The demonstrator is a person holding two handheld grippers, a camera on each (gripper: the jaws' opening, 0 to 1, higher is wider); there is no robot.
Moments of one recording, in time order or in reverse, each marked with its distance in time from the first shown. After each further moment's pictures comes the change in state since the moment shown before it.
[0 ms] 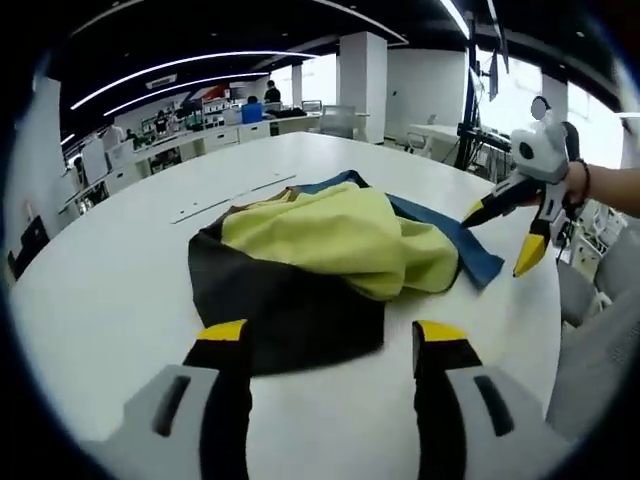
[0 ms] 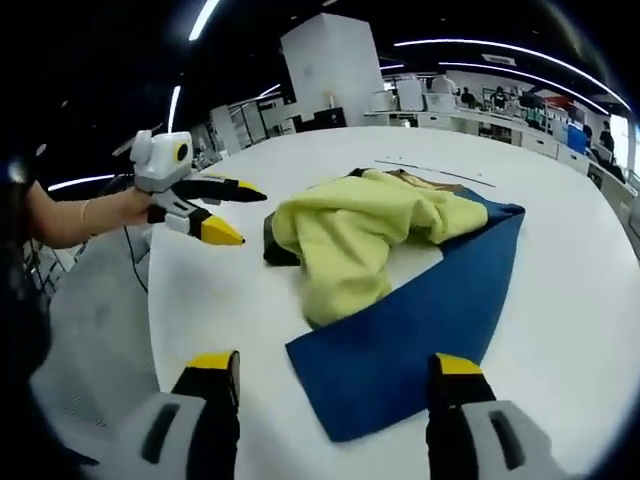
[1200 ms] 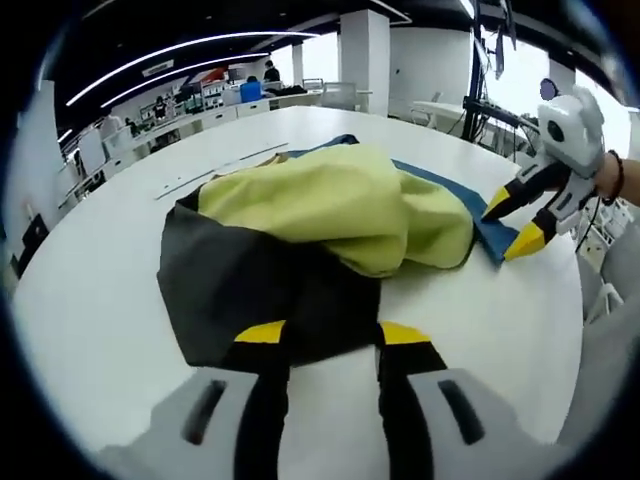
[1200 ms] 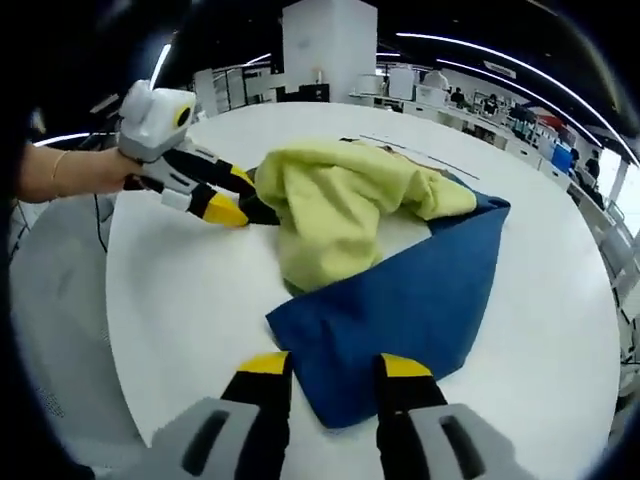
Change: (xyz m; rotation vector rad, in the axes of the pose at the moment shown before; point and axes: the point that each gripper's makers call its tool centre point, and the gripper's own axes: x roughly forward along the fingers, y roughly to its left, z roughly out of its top) left arm 0.033 -0.008 -0.027 0.009 0.093 0.036; right arm 0.012 -0.013 -0.021 -0.121 0.108 -0.204
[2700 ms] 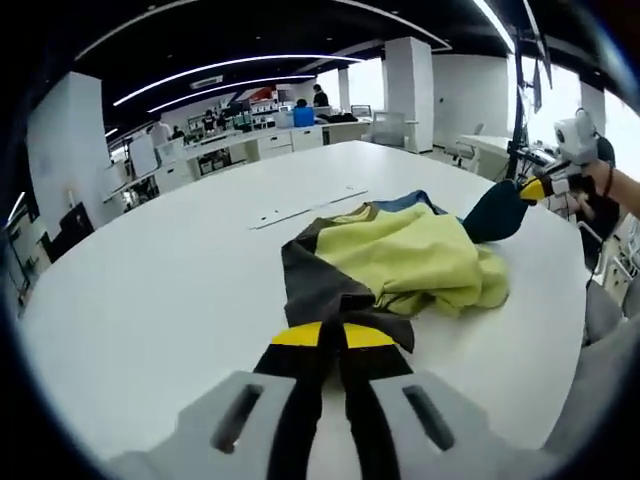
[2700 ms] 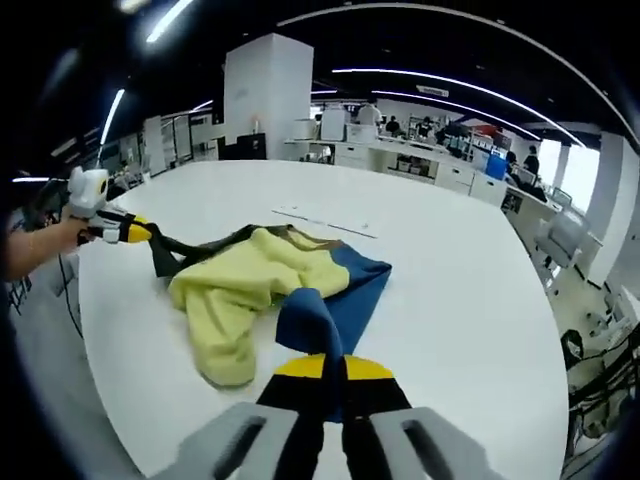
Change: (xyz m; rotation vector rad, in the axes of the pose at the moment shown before) left arm -0.100 0.117 0.036 -0.090 -0.115 0.207; right arm -0.081 -0.119 0.071 0.183 -0.198 -0.215
